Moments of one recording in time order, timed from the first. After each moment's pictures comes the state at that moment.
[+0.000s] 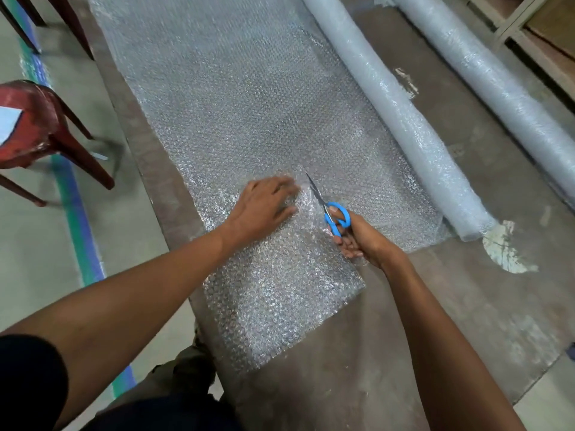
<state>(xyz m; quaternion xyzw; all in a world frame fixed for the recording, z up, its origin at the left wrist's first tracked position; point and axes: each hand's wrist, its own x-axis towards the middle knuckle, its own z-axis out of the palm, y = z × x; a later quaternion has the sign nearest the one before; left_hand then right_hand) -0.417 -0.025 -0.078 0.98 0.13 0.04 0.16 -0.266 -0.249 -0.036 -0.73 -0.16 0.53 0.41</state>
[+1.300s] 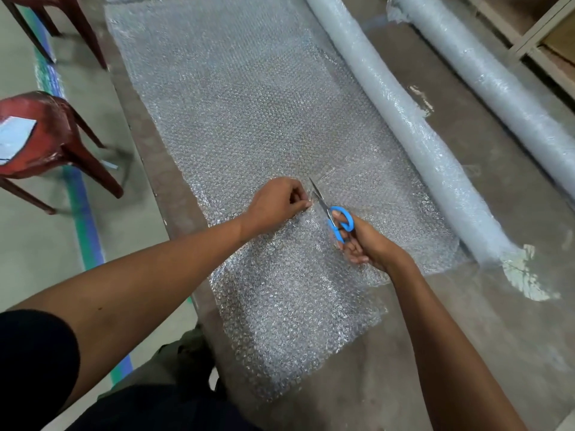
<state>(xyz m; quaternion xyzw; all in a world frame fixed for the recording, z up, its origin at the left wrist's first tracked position) -0.370 0.015 -0.063 0.89 0.21 0.04 0.39 -0.253 -0.199 -0.027 -0.71 -0.14 0.55 0.41</state>
